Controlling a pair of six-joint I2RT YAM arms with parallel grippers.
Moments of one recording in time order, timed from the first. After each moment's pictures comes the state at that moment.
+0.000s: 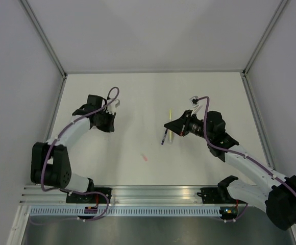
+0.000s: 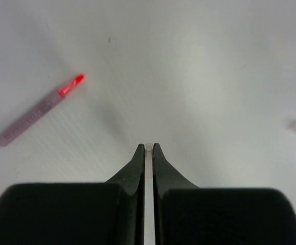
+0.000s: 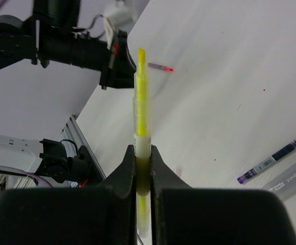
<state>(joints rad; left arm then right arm) -0.17 1.53 0.96 -0.62 0.24 0.29 0.51 1.02 0.59 0.26 -0.45 0.65</state>
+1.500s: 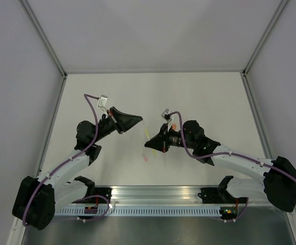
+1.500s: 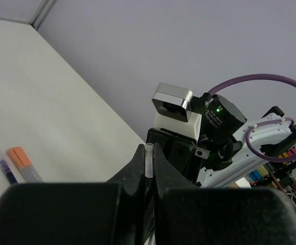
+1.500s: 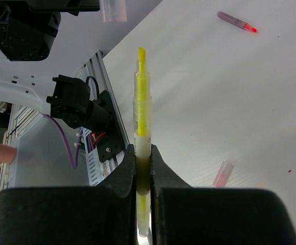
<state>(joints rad) -0.41 1.03 0.45 0.91 0.64 -0.99 0.84 1.19 0.61 0.40 -0.46 0.53</state>
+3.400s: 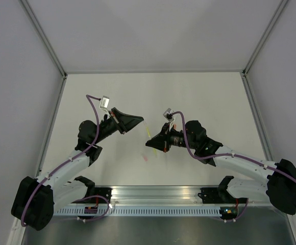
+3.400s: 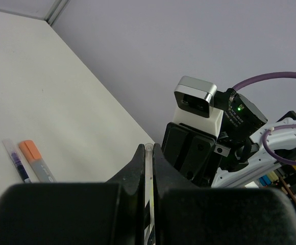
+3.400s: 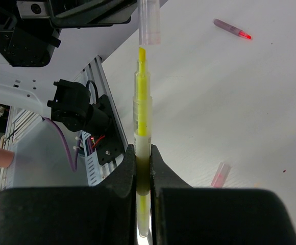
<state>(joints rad) -0.44 1.02 0.45 0.84 0.58 -0.93 0.84 1.15 0.61 0.38 -0.44 0.52</state>
